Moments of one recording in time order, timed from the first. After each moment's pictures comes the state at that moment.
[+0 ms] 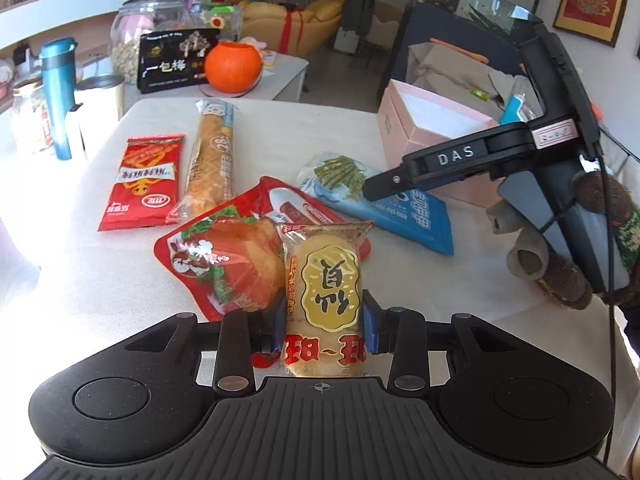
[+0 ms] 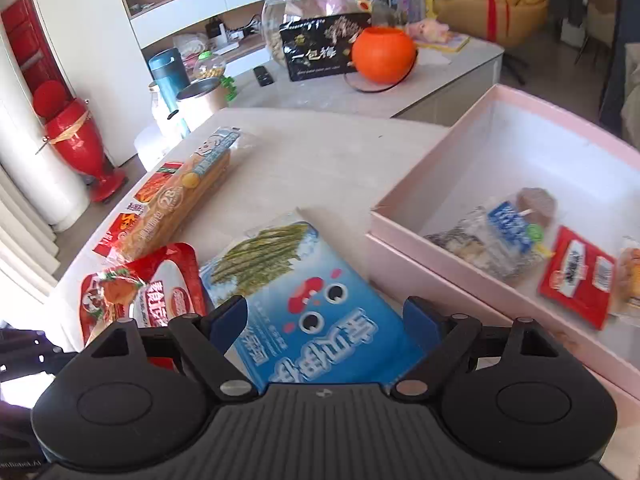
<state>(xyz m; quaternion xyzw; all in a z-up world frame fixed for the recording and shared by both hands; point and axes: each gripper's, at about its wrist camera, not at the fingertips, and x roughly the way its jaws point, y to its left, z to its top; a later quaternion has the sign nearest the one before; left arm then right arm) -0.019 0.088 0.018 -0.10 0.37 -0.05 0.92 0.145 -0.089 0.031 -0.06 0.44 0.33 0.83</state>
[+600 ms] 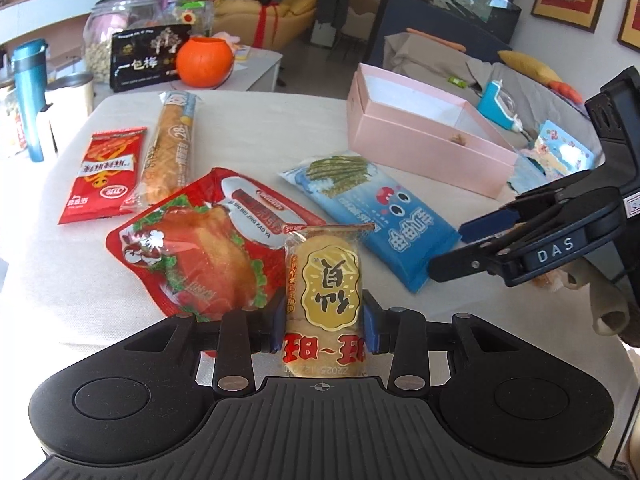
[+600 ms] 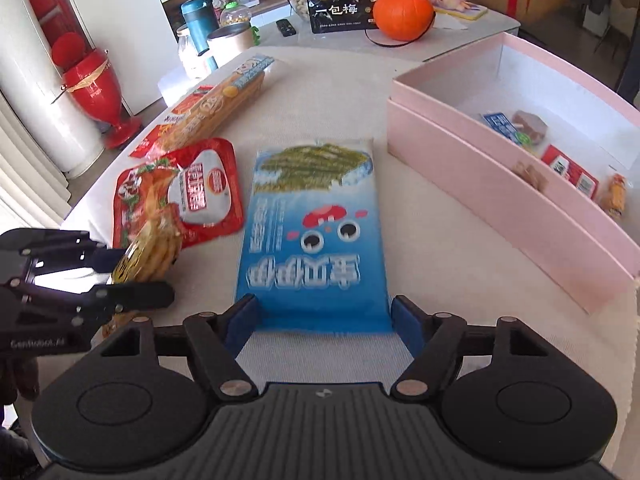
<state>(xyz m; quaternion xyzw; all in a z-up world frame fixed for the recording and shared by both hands) -0.020 0.060 0.010 -0.08 0.37 -0.08 0.92 0.071 -0.138 0.032 -0.11 0.47 0.34 0.81</state>
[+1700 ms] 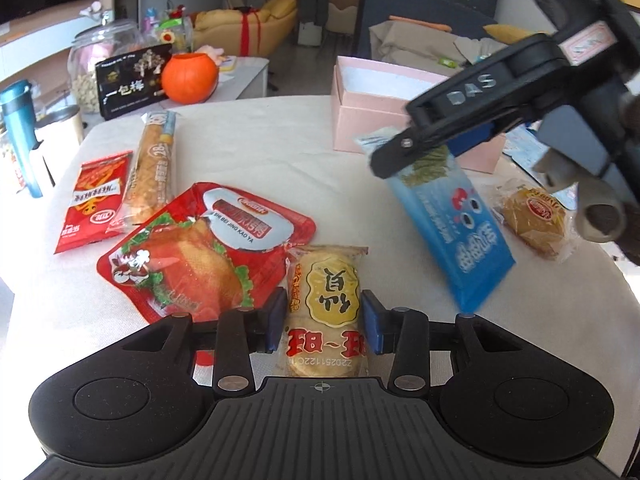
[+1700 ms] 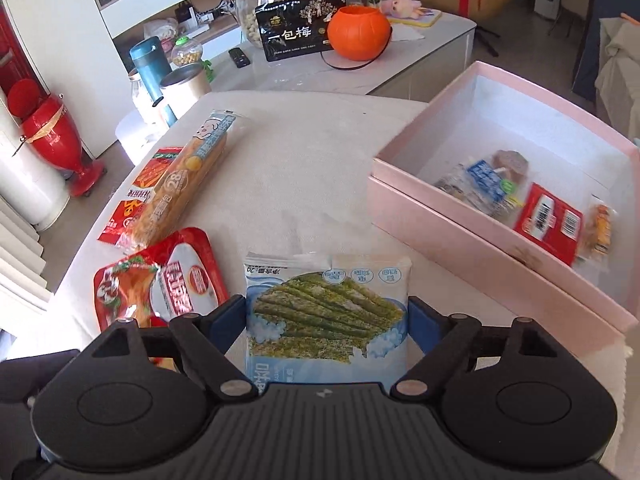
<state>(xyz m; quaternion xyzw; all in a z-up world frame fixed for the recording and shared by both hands) -0.014 0.042 0.011 -0.02 0.37 -0.09 0.92 0.103 -0.104 0.058 -0.07 0.47 0.27 0.84</state>
